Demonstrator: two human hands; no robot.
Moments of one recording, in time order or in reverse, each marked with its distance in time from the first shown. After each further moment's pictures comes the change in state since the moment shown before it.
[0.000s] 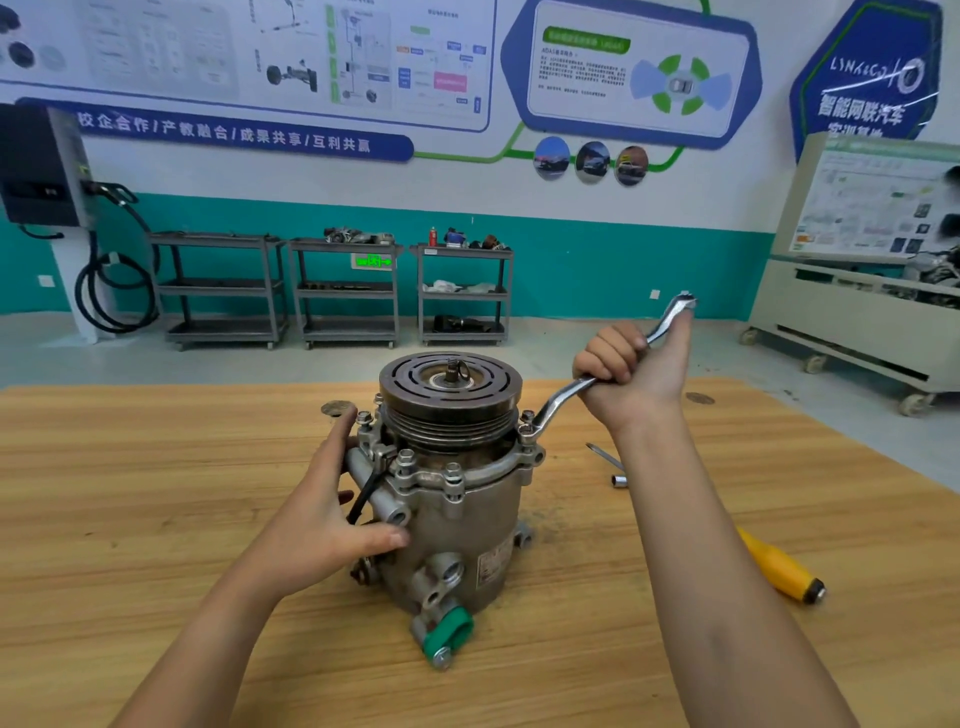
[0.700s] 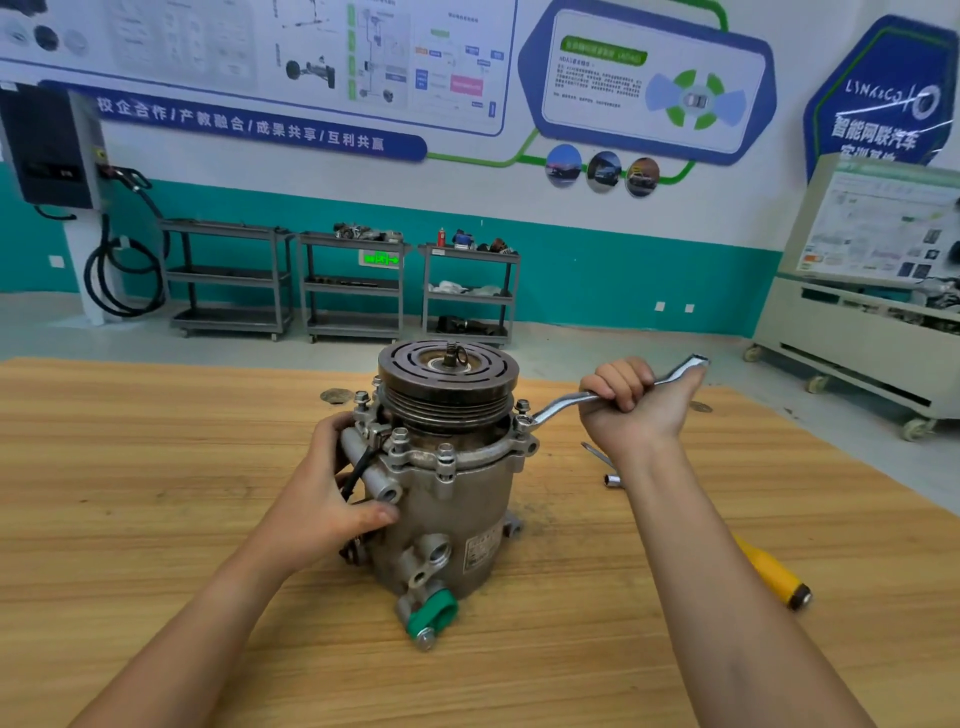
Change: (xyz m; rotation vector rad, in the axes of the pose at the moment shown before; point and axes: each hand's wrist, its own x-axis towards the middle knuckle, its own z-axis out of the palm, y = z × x) left_hand -0.001 -0.002 0.015 -0.036 0.126 0.080; right_hand -0.015 0.001 -0.021 0.114 0.125 -0.034
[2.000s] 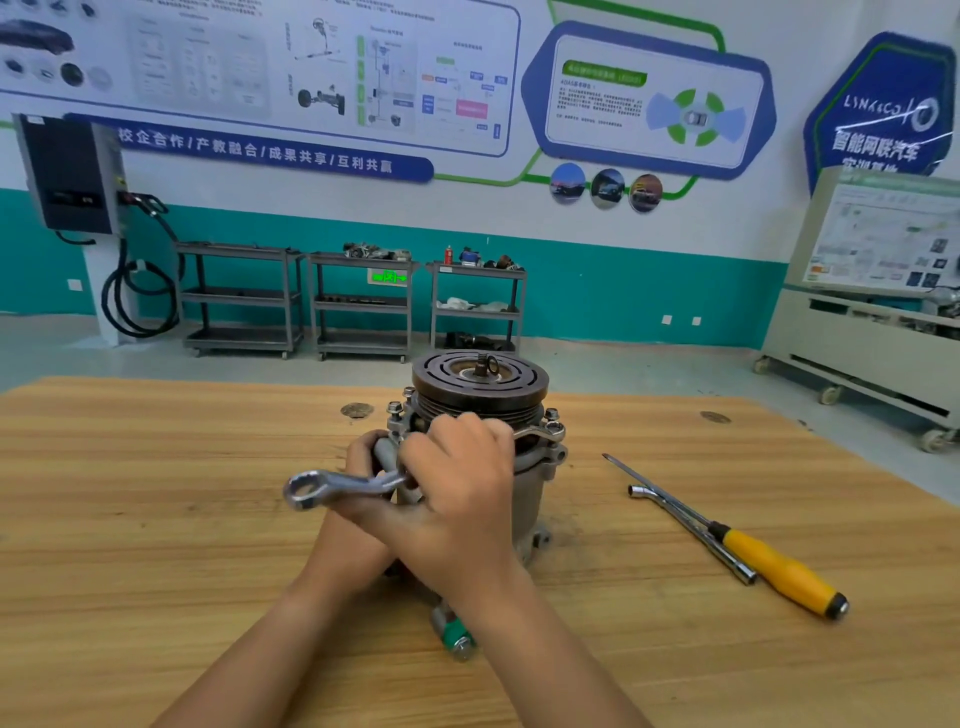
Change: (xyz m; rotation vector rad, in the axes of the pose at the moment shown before) left_hand -0.008 -0.014 0.021 -0.032 0.214 -0.102; right_hand -0.082 0.138 -0.001 -1.639 -0.632 -1.467
